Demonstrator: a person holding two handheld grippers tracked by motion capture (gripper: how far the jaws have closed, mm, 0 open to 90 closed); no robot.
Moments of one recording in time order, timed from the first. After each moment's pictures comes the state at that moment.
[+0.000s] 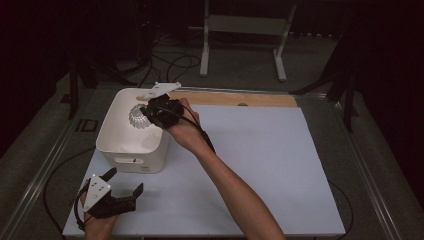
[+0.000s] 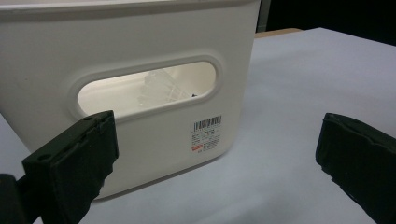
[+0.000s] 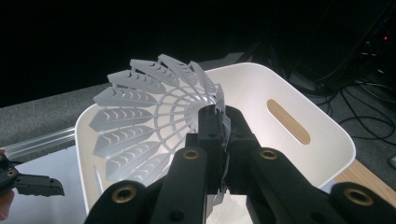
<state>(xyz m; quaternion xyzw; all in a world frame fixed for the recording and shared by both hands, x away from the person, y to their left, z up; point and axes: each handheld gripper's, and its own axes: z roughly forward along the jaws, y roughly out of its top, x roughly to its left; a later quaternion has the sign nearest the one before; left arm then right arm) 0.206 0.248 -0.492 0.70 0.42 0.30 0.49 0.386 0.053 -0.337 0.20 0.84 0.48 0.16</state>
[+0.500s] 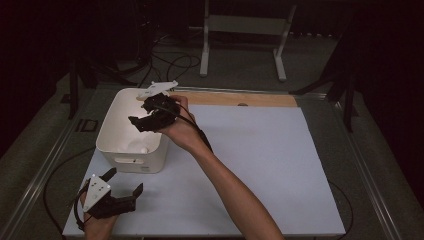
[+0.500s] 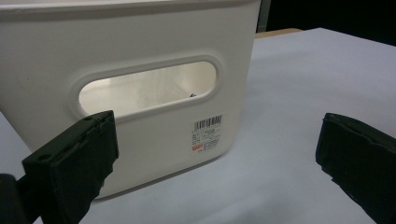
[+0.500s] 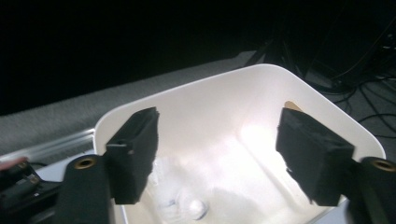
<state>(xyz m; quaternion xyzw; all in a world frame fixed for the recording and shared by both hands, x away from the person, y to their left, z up) 0.206 0.248 -0.492 0.70 0.42 0.30 0.49 0.386 0.060 -0.335 0.21 0.83 0.49 0.12</state>
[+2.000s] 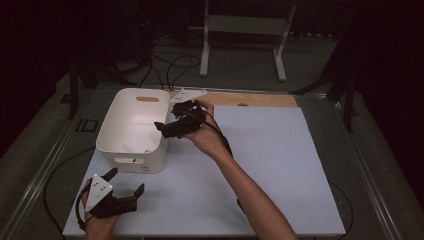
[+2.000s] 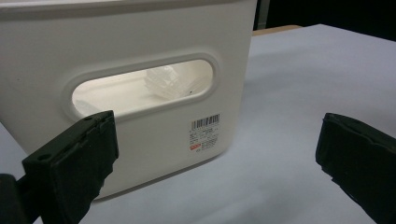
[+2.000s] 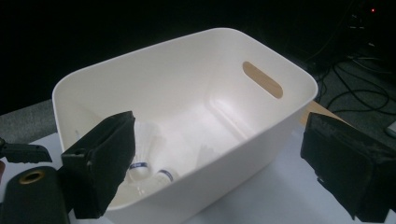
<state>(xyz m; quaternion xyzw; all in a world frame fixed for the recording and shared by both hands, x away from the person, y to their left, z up) 0.207 0.244 -0.492 0.70 0.42 0.30 0.49 0.386 0.000 -0.358 0.26 0.82 0.48 0.14</state>
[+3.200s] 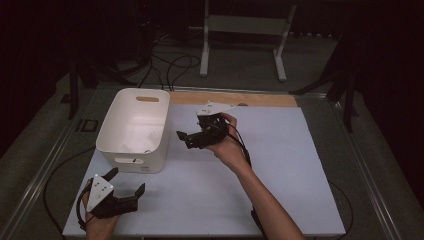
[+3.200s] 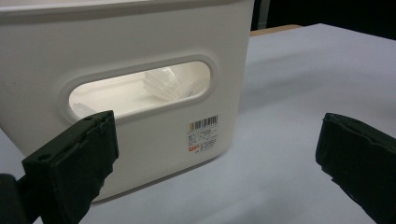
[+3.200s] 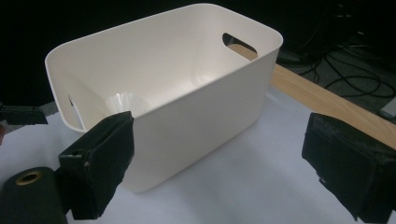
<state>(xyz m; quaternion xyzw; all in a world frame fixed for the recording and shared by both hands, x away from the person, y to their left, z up) 0.207 0.242 -0.492 0.70 0.42 0.30 0.49 0.368 -0.059 -0.382 0.29 0.81 0.49 0.14</state>
